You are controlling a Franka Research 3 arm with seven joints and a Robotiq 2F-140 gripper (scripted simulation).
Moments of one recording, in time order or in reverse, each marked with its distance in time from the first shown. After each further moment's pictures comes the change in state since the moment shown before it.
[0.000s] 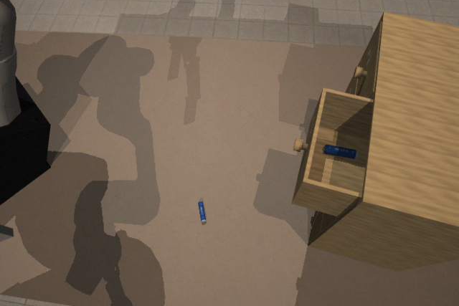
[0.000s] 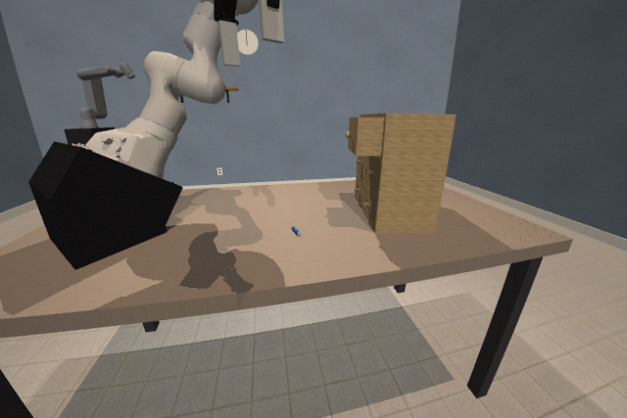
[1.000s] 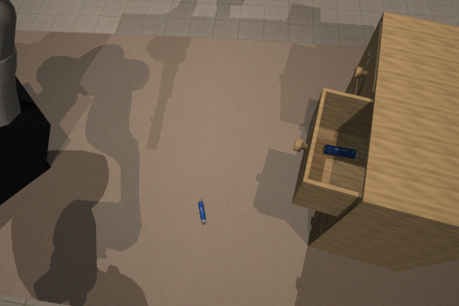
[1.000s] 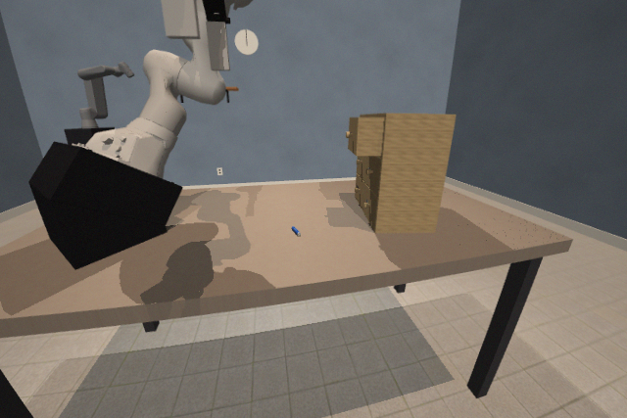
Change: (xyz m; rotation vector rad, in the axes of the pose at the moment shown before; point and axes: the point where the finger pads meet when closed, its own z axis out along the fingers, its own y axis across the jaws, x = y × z) arm 0.065 -0.023 0.015 -0.002 0.027 0.494
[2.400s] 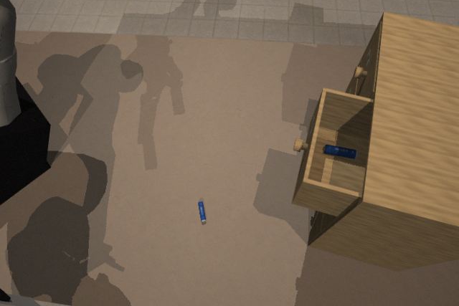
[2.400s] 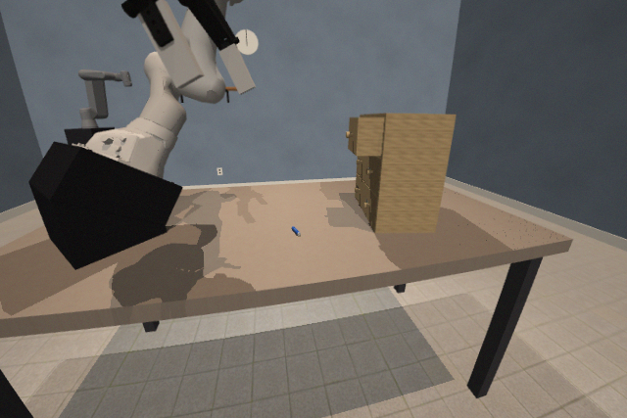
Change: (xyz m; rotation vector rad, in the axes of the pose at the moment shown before) arm -0.018 -0.009 0.036 0.000 -0.395 0.256
